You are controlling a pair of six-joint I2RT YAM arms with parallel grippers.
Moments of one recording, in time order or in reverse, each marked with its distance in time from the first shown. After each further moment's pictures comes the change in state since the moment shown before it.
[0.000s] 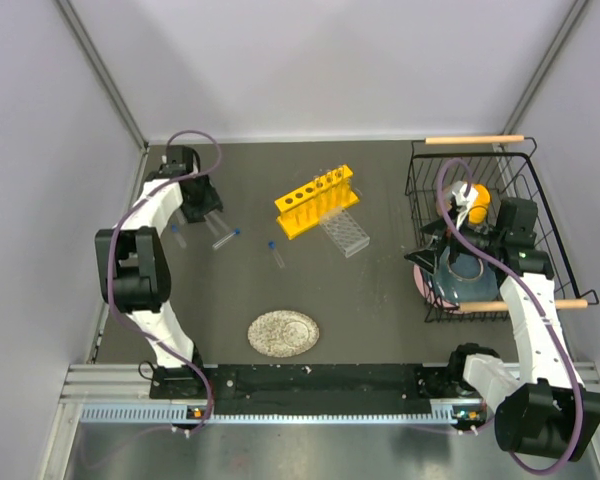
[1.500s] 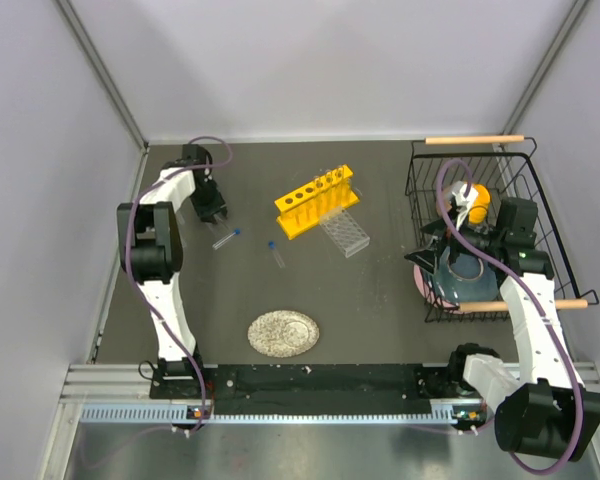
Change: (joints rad) left arm -0.016 0.292 0.229 -0.107 0.004 0.025; right arm 0.000 0.000 0.000 0.000 0.000 -0.006
